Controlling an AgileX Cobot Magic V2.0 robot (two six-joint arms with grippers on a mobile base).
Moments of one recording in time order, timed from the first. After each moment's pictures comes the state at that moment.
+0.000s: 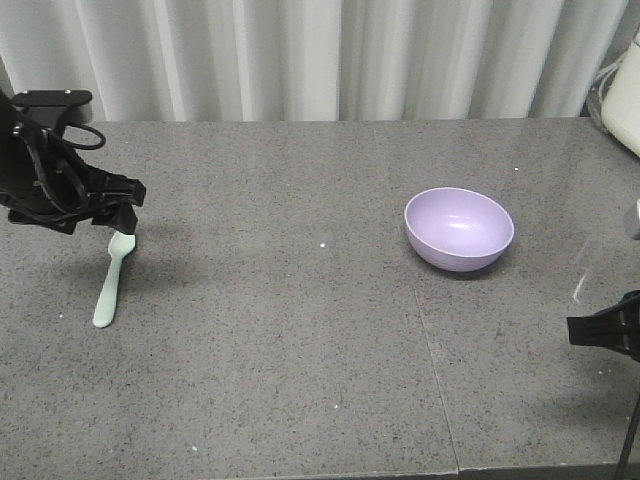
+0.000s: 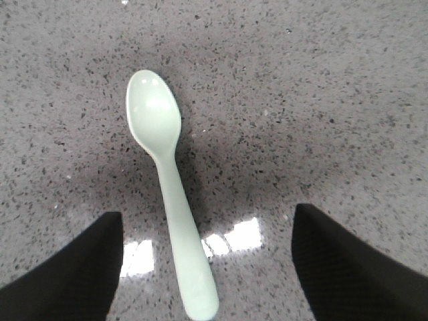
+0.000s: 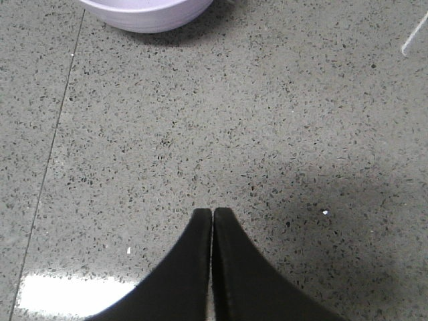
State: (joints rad) left arm -0.11 1.74 -1.50 -0.11 1.03 0.01; right arm -0.03 1.05 -0.75 0.19 0.72 -0.19
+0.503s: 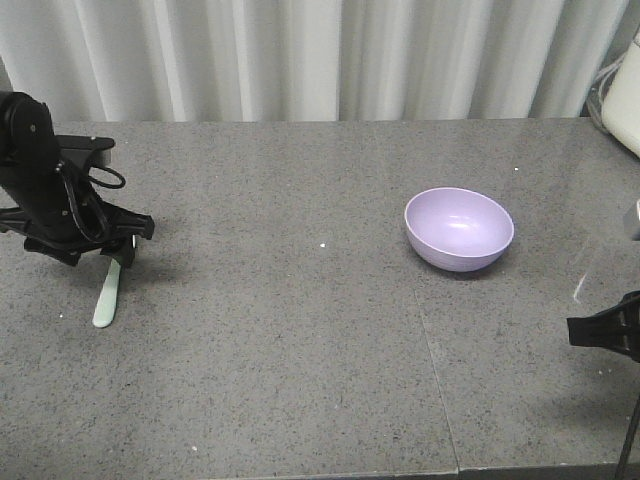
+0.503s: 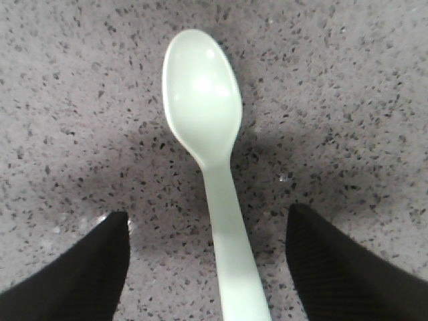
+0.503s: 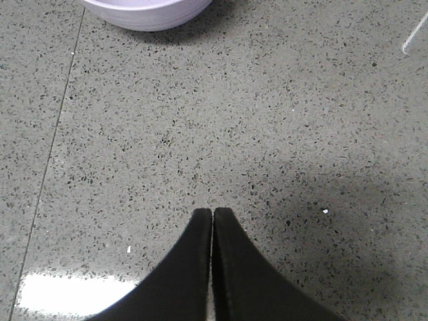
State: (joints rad) left arm -0.11 1.89 -1.51 0.00 1.02 -0.07; right arm -0.03 1.05 -0.75 0.19 0.72 -0.19
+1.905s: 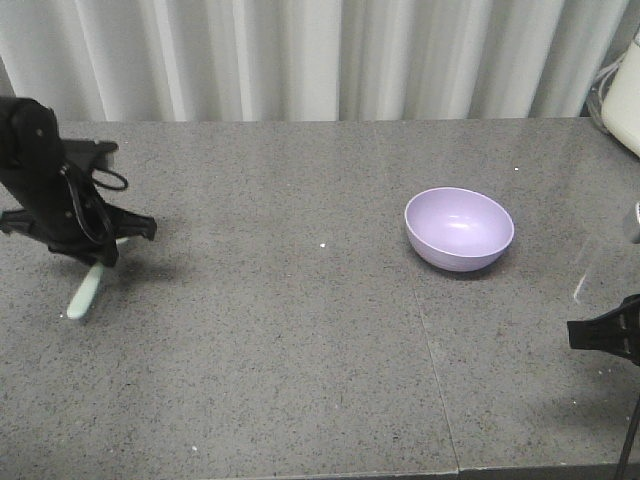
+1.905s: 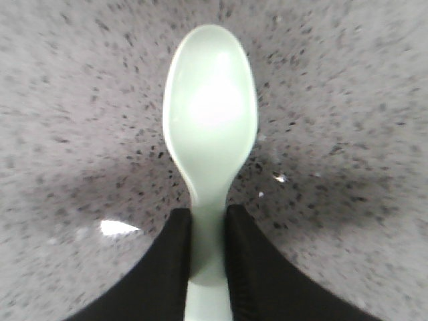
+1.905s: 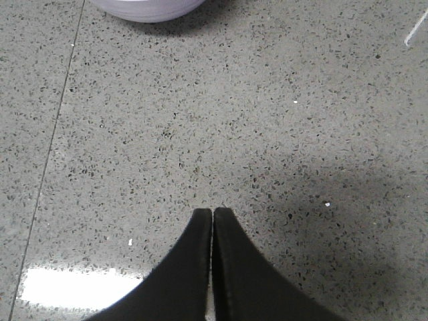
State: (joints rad) left arm -0.11 1.89 -1.52 0.00 1.01 -0.08; right arm -0.03 1.05 -0.75 0.19 0.74 -0.20
